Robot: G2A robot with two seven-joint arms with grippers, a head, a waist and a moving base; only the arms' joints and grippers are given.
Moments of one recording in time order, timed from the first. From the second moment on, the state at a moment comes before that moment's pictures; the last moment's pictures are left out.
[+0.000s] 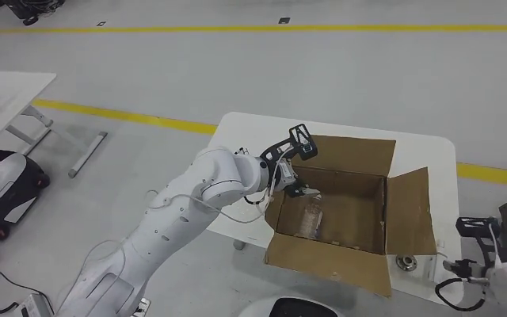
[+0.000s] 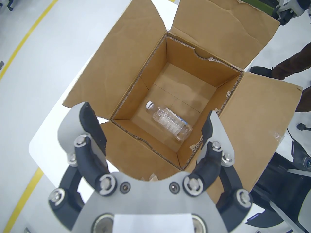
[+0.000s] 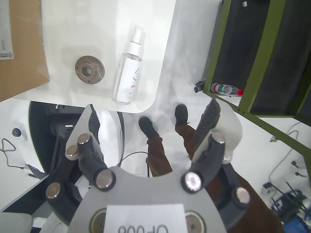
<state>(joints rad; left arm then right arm) 0.85 -1.00 -1.09 -1.89 0.79 -0.35 -0.97 -1.26 -1.21 1.58 -1.87 -1.41 -0.12 1.54</state>
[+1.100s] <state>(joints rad) 0.85 -1.00 -1.09 -1.89 0.79 -0.35 -0.97 -1.04 -1.14 1.38 -1.46 -1.24 0.02 1.54</state>
